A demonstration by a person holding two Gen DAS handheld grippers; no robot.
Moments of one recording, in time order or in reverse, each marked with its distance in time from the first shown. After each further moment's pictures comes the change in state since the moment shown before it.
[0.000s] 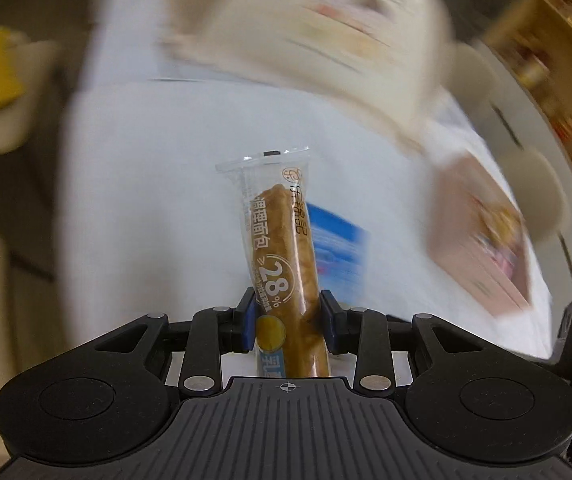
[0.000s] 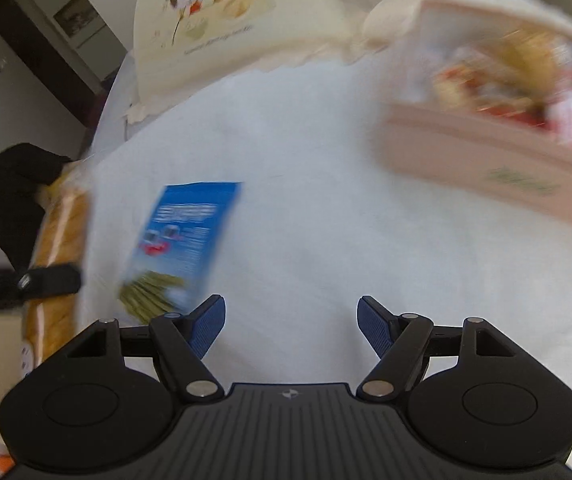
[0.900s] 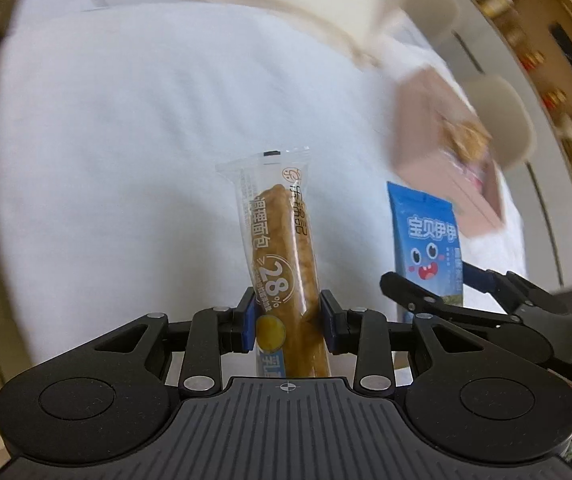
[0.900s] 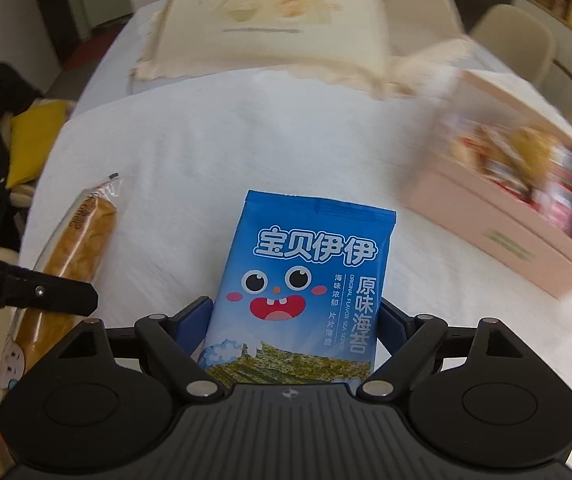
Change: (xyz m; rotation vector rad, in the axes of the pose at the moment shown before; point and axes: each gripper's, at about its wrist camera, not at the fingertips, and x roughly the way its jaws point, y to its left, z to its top) left arm 0.032 -0.047 -0.021 0.133 0.235 -0.162; right arm -0.052 0.032 -0.032 -0.266 -0.089 -0.283
